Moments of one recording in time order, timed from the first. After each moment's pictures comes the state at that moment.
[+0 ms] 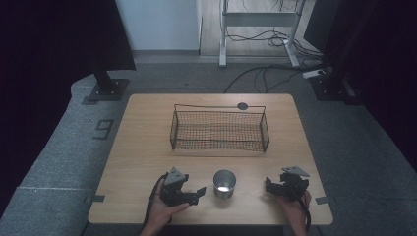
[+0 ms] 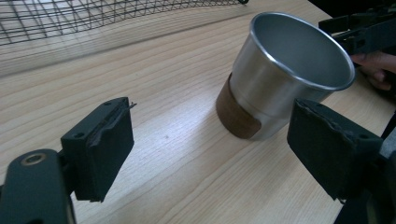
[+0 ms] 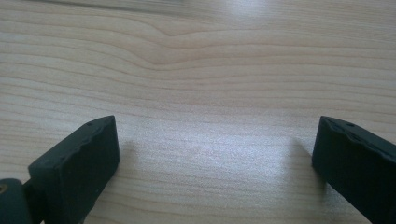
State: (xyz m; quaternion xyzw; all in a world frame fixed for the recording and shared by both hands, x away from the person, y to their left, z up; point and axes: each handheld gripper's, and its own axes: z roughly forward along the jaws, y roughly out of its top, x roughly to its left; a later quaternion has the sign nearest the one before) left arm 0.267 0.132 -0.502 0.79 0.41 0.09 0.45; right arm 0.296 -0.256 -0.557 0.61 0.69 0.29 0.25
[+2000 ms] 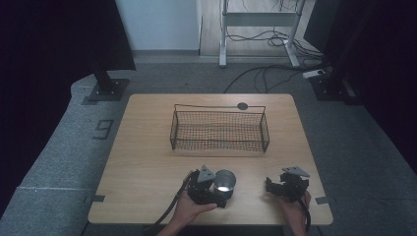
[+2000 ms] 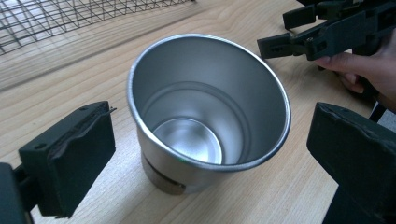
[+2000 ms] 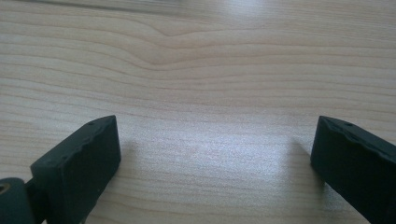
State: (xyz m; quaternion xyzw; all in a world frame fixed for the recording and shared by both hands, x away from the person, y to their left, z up) left arm 0.274 0.053 -0.498 0.82 0.36 0.07 0.43; right arm 0.296 -0.256 -0.556 0.61 0.69 0.29 0.26
